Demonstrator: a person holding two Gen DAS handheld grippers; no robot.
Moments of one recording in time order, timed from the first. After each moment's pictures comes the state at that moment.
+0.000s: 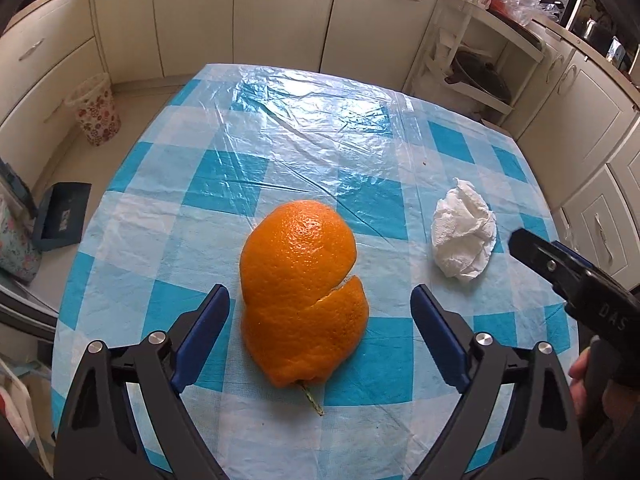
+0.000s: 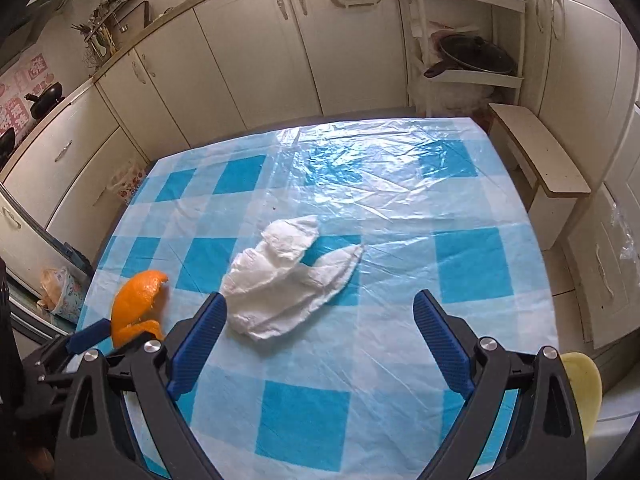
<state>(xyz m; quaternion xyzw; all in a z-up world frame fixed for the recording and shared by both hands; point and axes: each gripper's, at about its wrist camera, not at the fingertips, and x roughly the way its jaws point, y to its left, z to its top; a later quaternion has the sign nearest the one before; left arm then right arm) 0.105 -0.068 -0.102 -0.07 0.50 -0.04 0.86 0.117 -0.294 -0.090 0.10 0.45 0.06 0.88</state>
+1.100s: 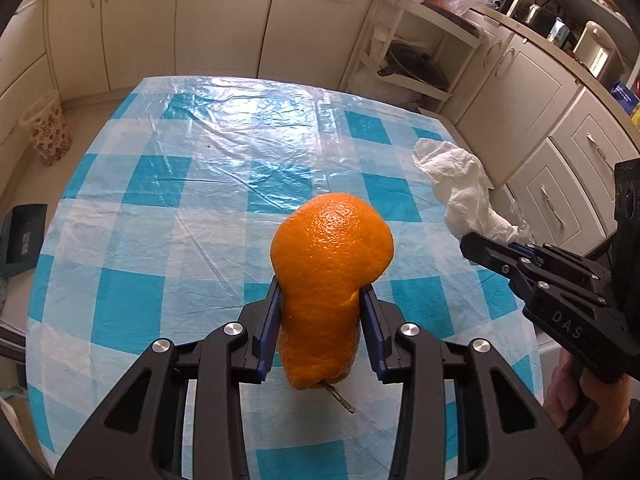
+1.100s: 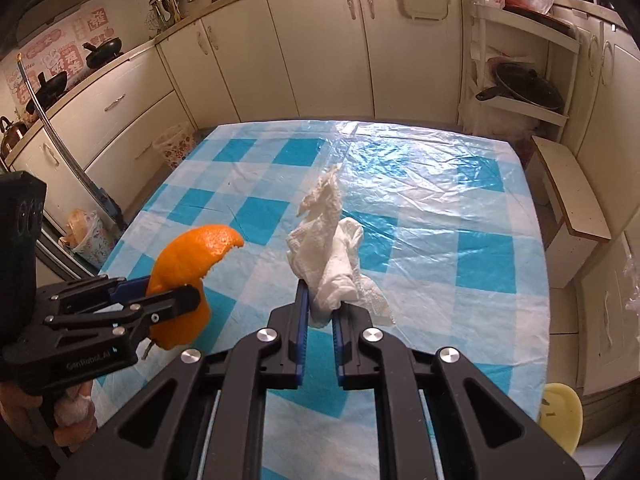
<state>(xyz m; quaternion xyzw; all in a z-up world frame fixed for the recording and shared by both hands) 0.068 -0.104 -0.080 -0.07 0.48 -0.15 0.86 0.066 -0.306 -0.066 0.03 0.44 0.15 0.88</state>
